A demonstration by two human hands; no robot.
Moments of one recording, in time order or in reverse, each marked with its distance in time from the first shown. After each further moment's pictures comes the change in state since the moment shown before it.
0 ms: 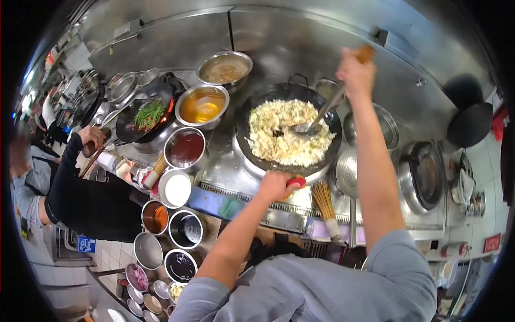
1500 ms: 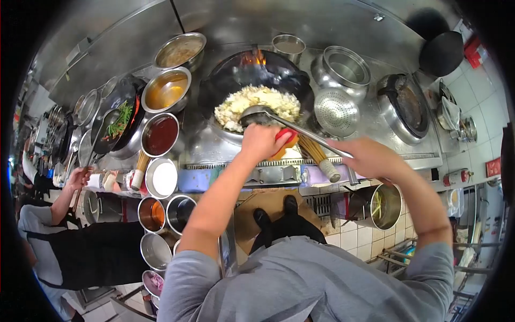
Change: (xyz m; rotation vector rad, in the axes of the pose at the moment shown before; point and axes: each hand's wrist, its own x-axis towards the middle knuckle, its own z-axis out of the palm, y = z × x) left_hand -0.016 0.052 -0.061 0.105 0.071 0.243; right_hand -0.273 -0.128 -0.107 -1.303 -1.032 0.478
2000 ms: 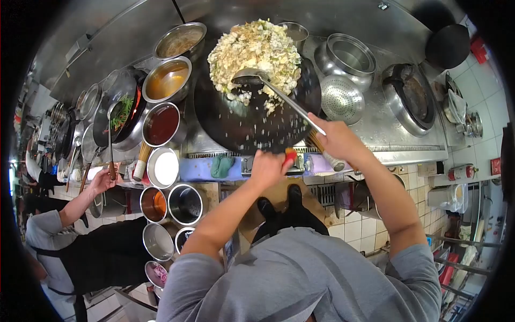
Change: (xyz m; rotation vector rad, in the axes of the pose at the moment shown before) left_hand -0.098 0.018 0.075 0.021 -0.071 0.002; right_hand 0.065 0.005 0.066 0.182 0.231 0.120
